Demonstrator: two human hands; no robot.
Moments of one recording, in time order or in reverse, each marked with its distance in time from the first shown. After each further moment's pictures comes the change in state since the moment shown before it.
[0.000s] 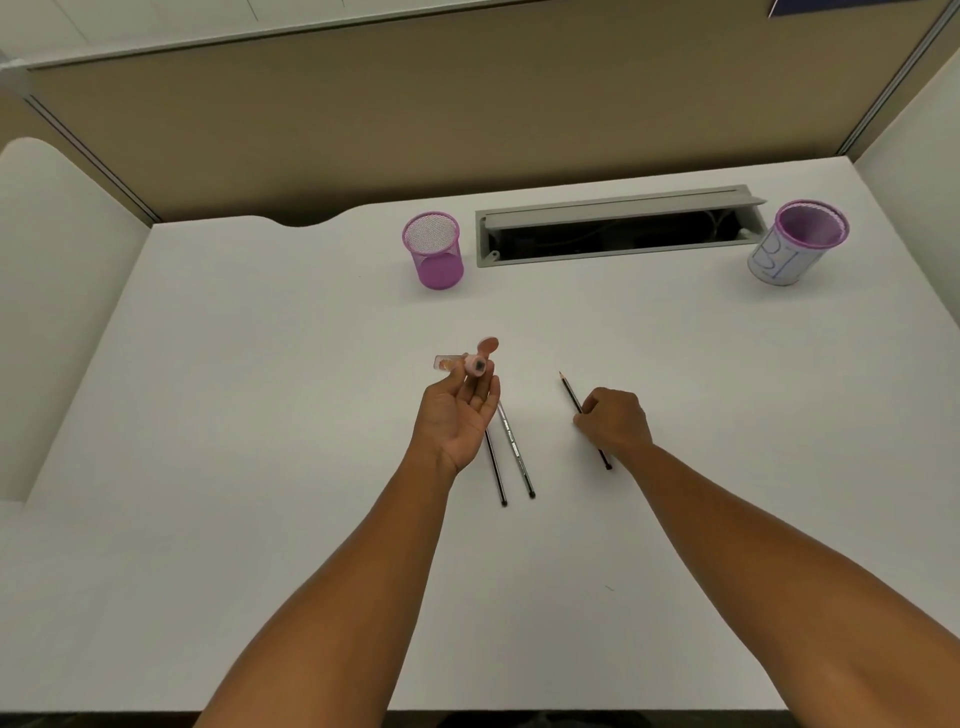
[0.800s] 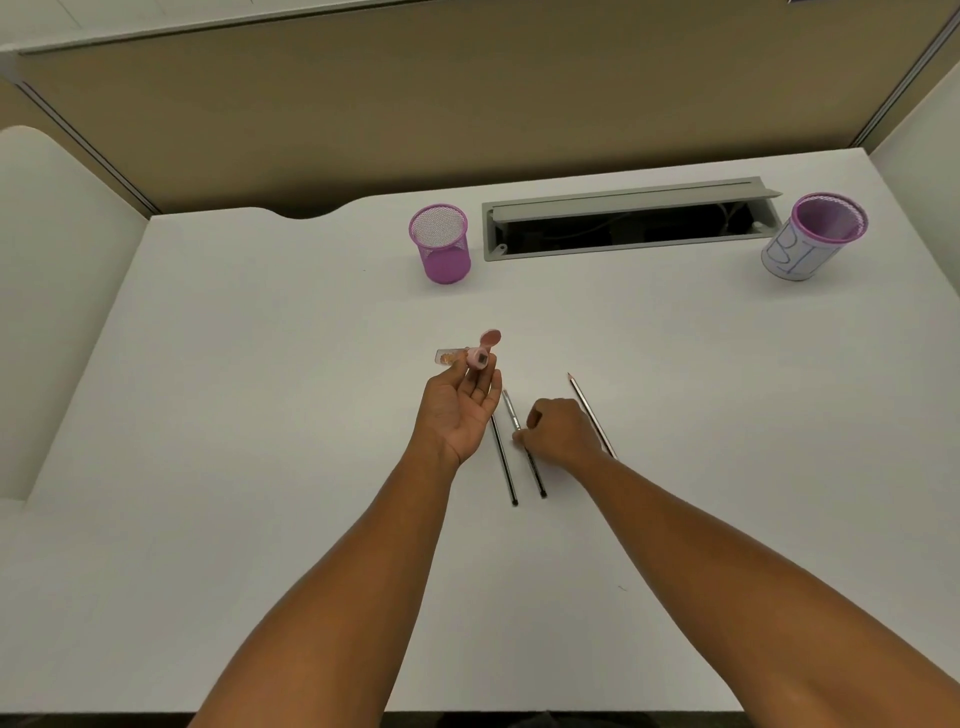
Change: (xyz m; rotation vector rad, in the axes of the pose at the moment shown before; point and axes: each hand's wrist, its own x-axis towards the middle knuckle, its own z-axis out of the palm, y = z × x) left_hand 0.010 0.011 -0.005 -0.053 0.100 -0.001; right_hand -0.024 -0.048 0.051 -0.055 -0.128 -0.158
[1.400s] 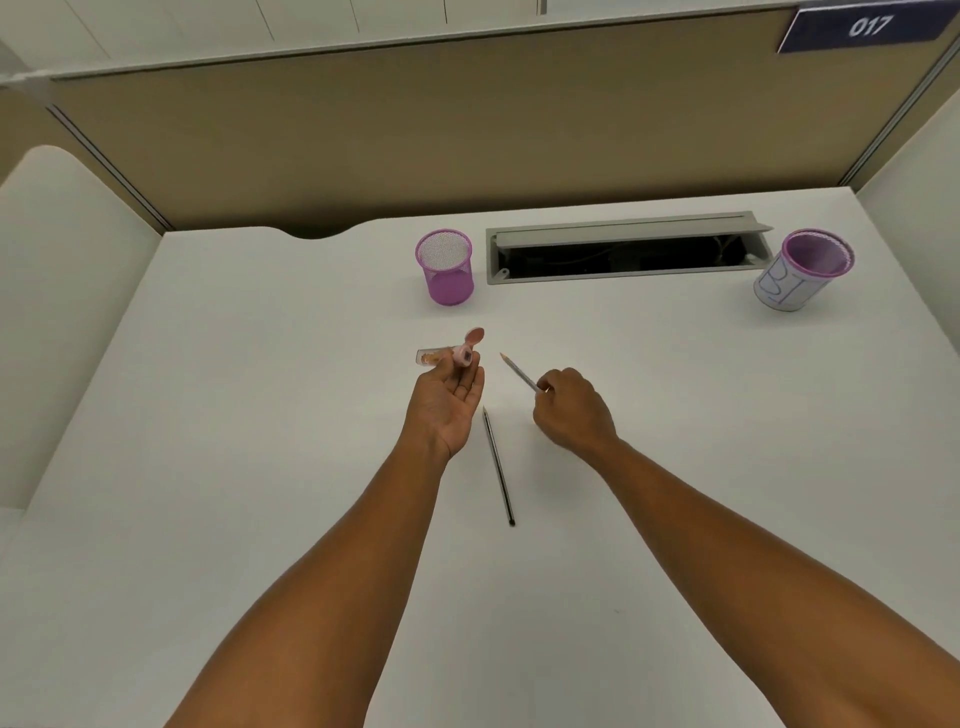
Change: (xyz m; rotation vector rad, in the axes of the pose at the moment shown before) left_hand 0.003 0.023 0.016 0.072 -0.003 0.117; right_hand 0.006 -0.026 -0.049 -0.044 0.170 -0.127
